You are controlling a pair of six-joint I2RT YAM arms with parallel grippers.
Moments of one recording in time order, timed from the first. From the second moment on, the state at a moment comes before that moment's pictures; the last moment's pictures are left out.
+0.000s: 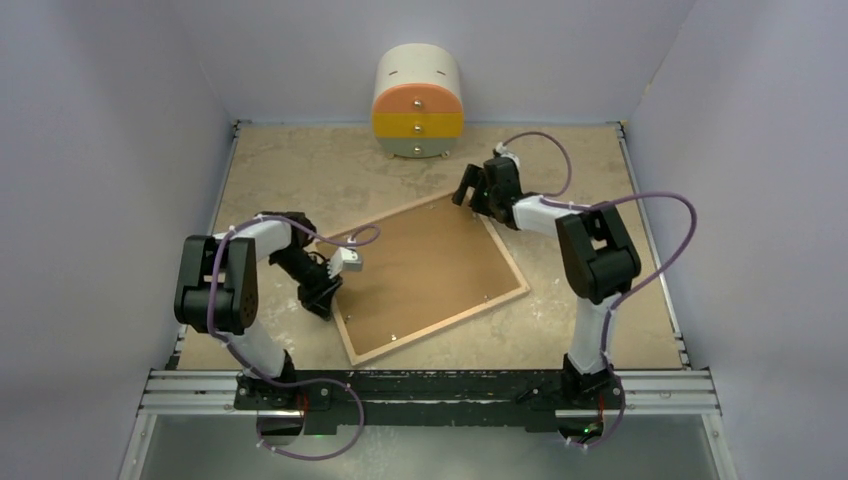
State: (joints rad) left arm -0.03 1.69 0.90 -1.03 0.62 1.16; right arm 0.36 1.91 1.11 0.07 0.00 0.67
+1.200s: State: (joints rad) left arm 0.18 2.09 1.53 -0.69 0.47 0.81; right arm 0.38 1.11 0.51 -0.38 -0.18 0.83
